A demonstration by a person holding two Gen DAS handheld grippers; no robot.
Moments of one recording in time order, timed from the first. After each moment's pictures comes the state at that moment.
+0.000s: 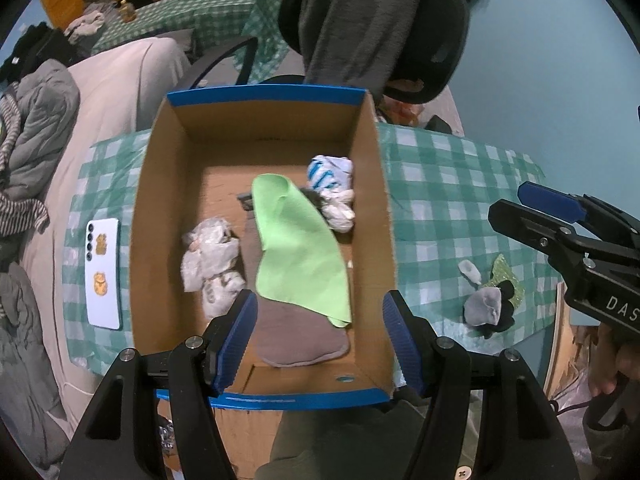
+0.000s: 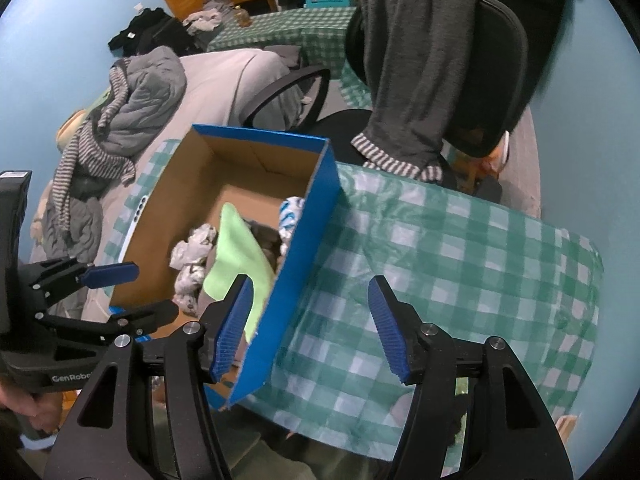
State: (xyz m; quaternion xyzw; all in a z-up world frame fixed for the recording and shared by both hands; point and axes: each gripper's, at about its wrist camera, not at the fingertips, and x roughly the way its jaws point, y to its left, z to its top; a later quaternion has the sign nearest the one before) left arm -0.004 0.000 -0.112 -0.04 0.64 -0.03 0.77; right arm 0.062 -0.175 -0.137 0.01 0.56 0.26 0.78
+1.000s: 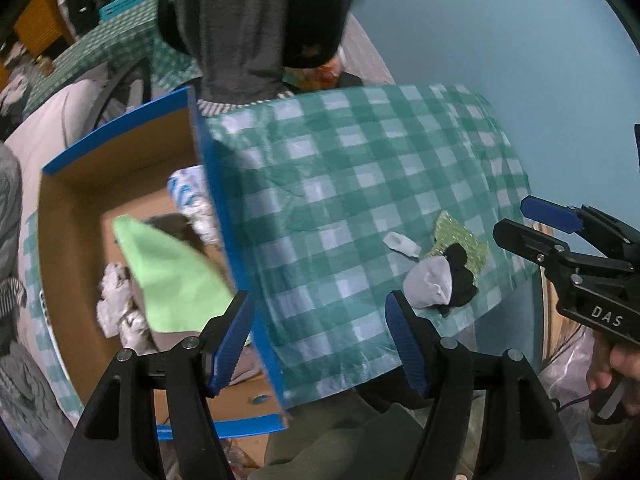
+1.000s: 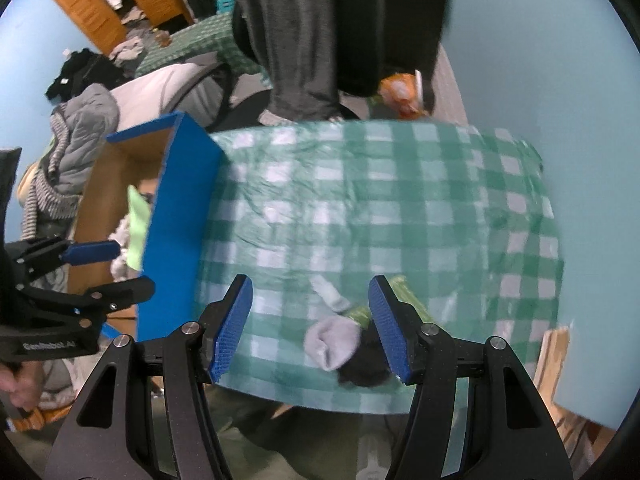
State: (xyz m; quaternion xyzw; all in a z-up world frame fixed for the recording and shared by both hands) left arm 0.008 -0.127 -0.134 0.04 0.66 -0.15 0.73; right arm 0.020 -0.309 -0.175 0.08 0.60 0.14 0.79
